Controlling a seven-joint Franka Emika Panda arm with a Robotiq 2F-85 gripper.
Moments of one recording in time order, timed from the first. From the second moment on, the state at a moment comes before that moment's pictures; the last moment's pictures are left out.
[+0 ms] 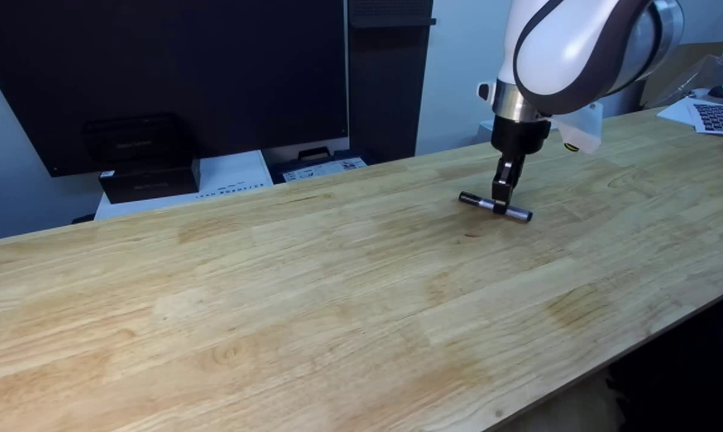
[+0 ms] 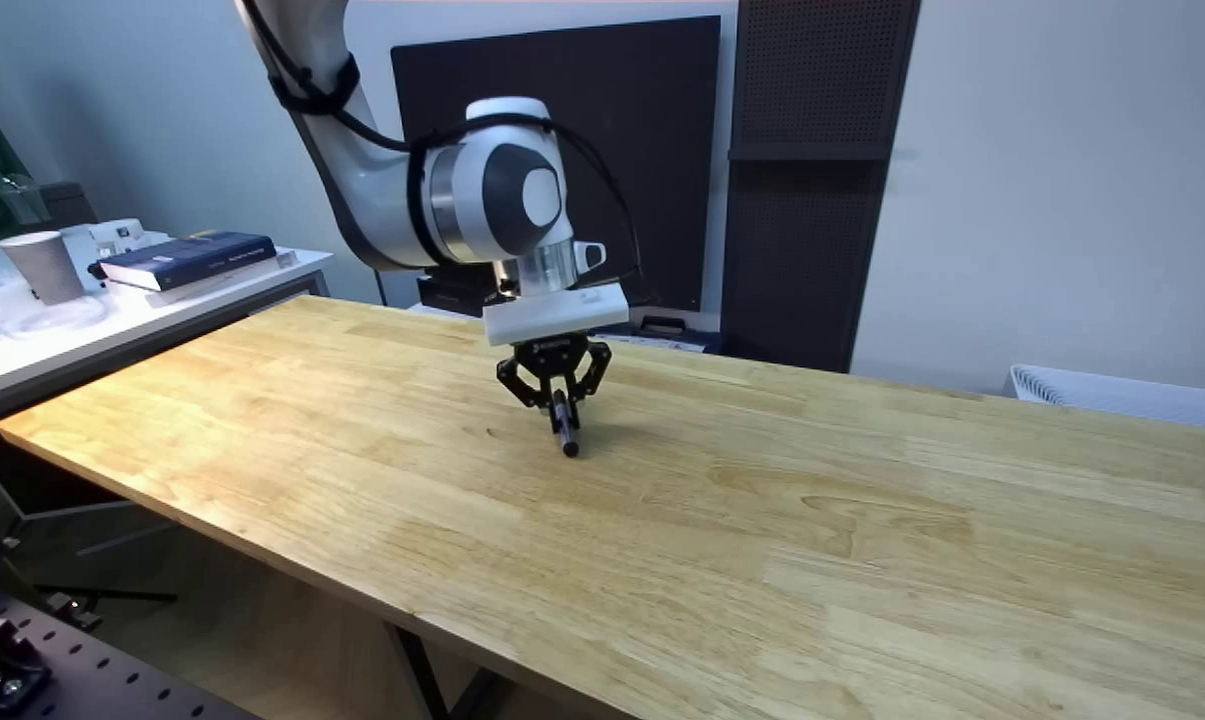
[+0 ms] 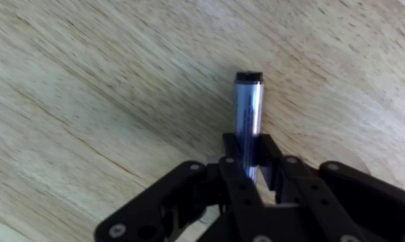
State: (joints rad) arm -0.17 0.69 0.01 -2.09 -0.26 2.77 -0.46
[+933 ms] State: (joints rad) arm -0.11 0.59 0.05 -2.09 0.10 2.57 -0.10
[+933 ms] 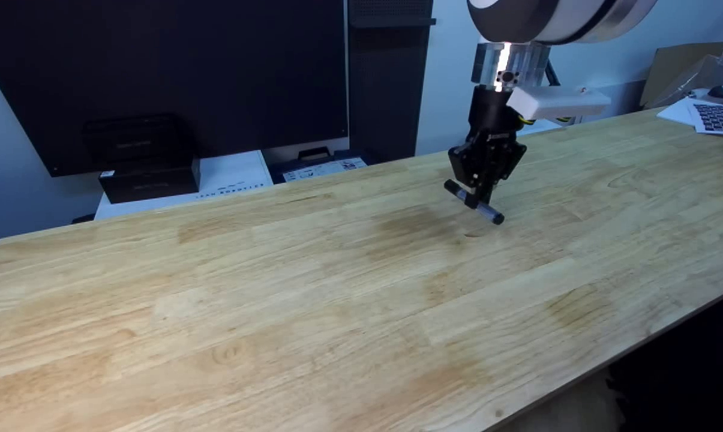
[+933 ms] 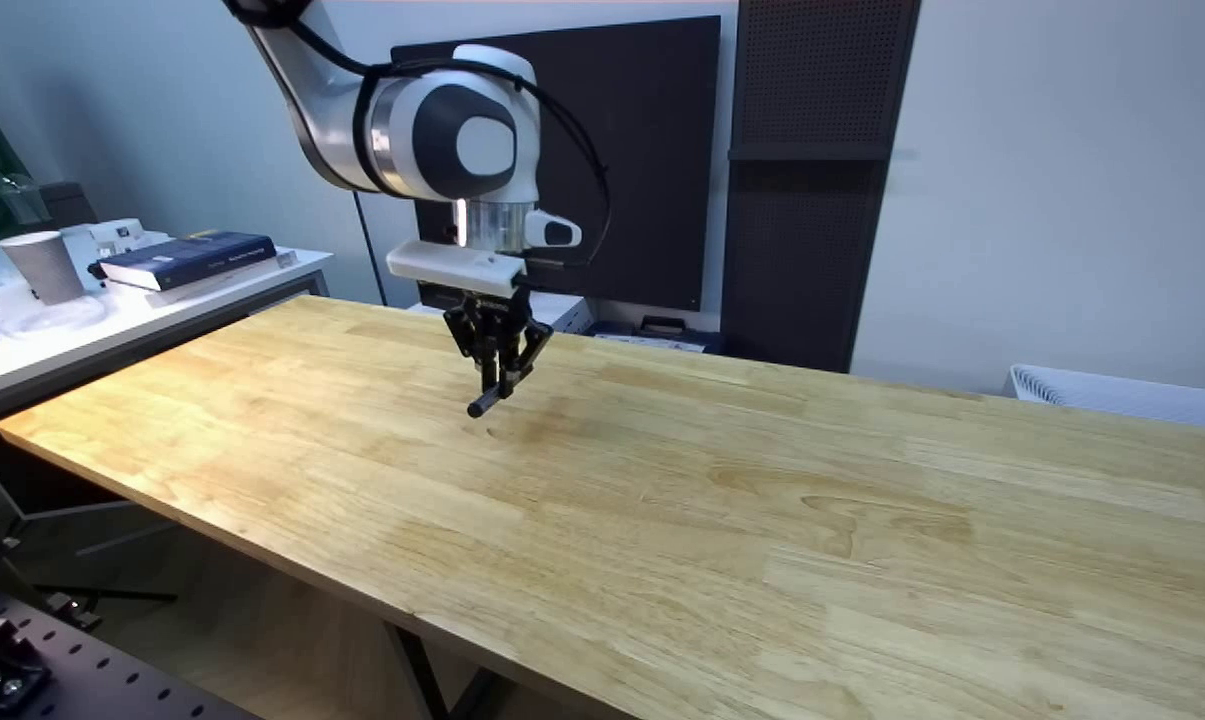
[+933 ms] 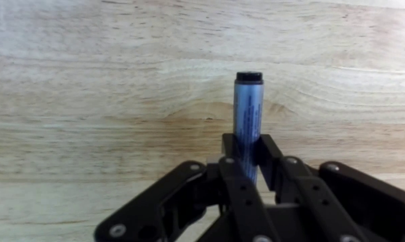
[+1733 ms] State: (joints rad) arm -0.10 0.70 0.04 -2.08 0.33 2.75 0.16
